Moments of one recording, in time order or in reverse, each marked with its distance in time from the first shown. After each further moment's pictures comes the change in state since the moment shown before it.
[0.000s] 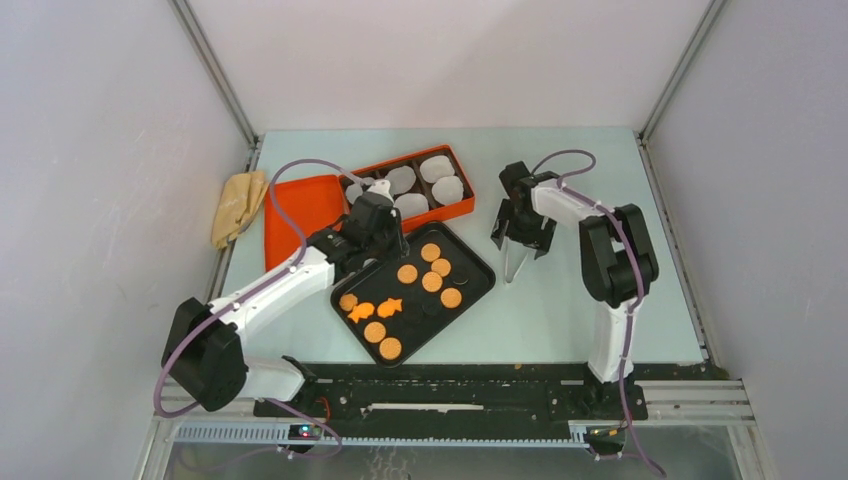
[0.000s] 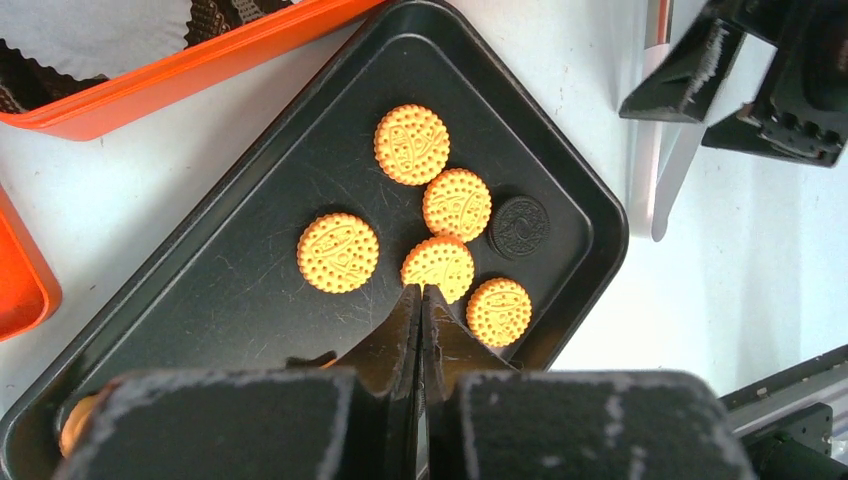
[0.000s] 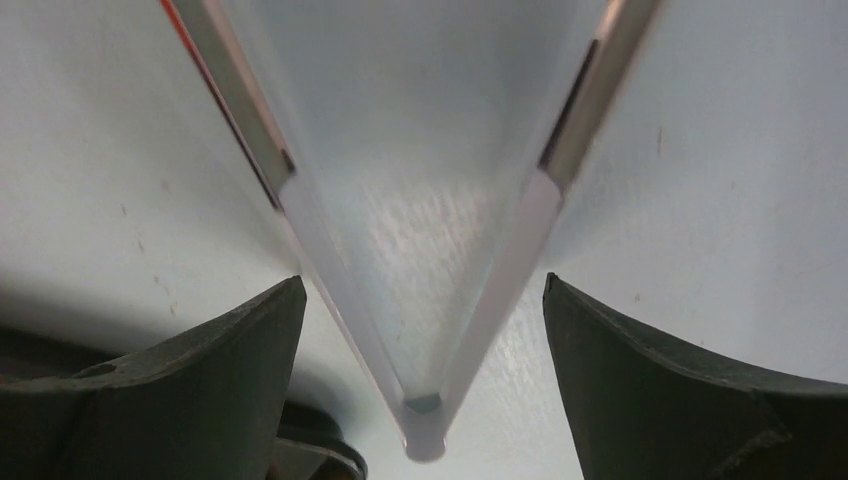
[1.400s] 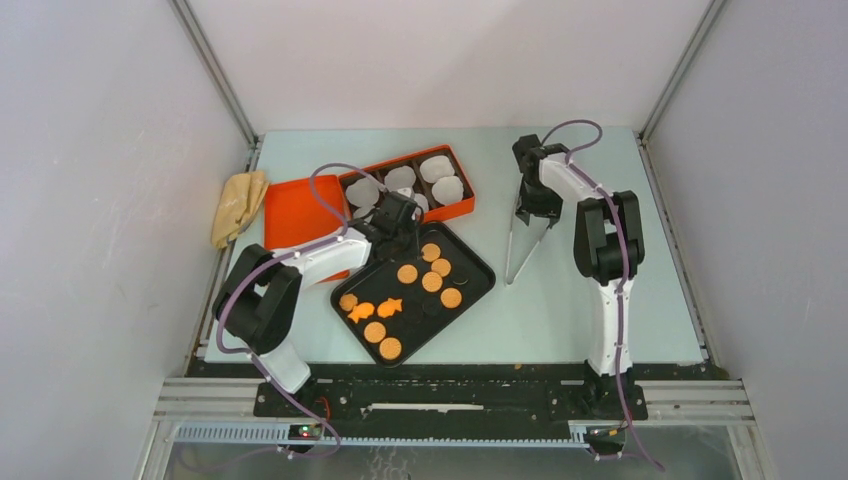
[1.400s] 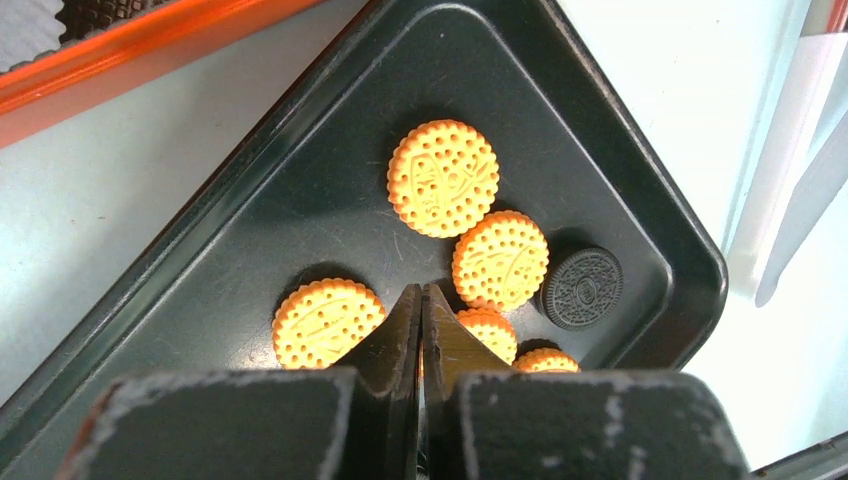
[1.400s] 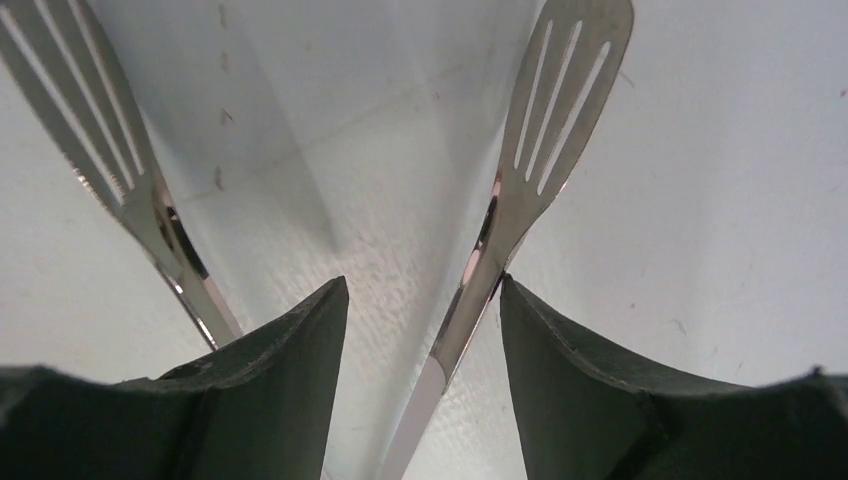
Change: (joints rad) left arm 0.015 0.338 0.073 0.106 0.046 -0.020; right arm -0.103 0.236 0.386 -0.167 0.158 -0.193
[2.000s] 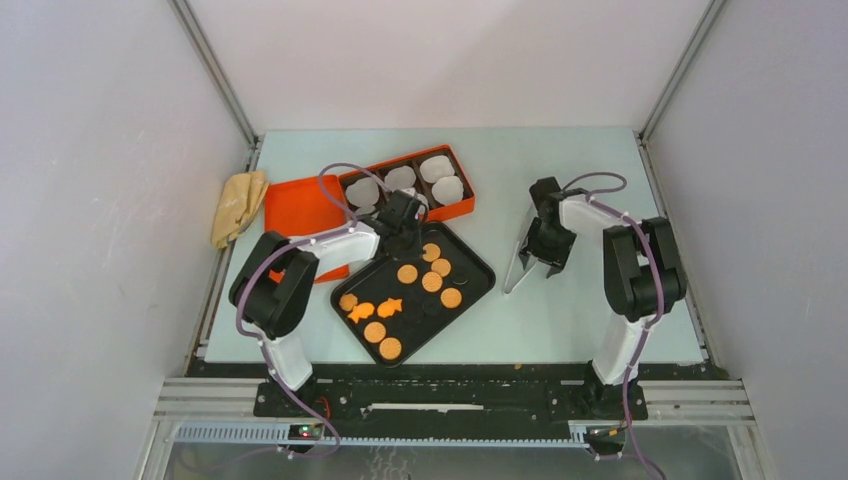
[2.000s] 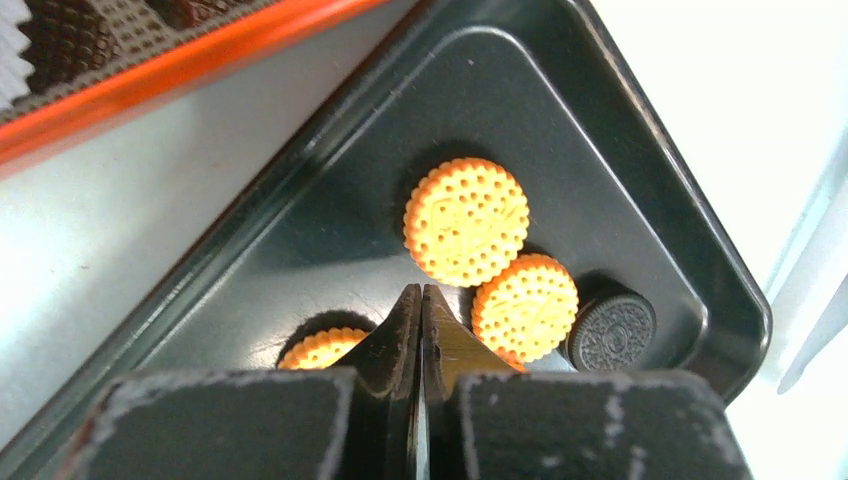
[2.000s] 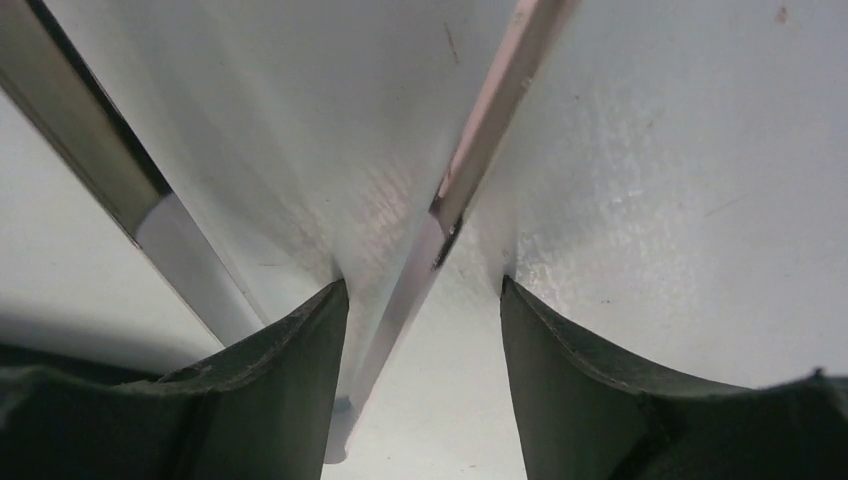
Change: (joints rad) left arm 0.024 0.121 0.061 0.010 0.001 0.008; right arm -0.016 -0.369 -0.624 0.224 -0.239 0.193
